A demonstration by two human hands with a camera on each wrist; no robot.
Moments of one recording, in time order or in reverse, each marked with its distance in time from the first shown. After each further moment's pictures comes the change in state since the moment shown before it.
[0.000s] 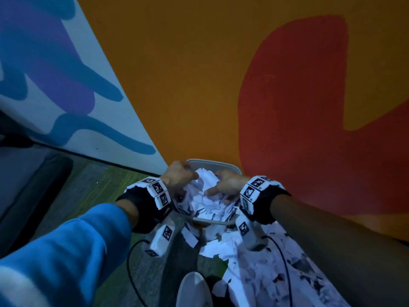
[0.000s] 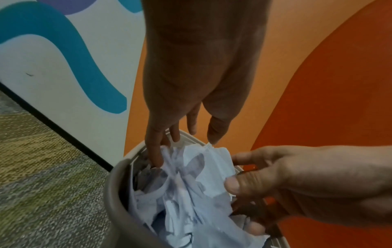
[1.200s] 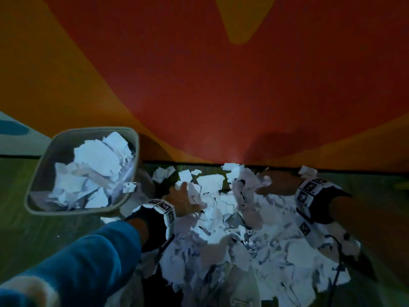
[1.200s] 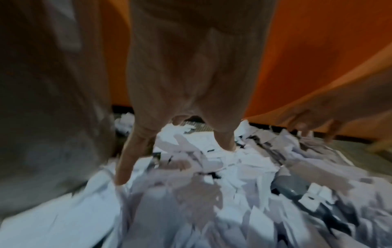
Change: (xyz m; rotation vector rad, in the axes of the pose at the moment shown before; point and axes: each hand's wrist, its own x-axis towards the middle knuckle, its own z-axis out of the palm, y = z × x) left_hand 0.028 -0.046 0.309 0.739 -0.379 -0.055; right_hand -0.078 0.410 -0.081 -0.224 0.047 0.350
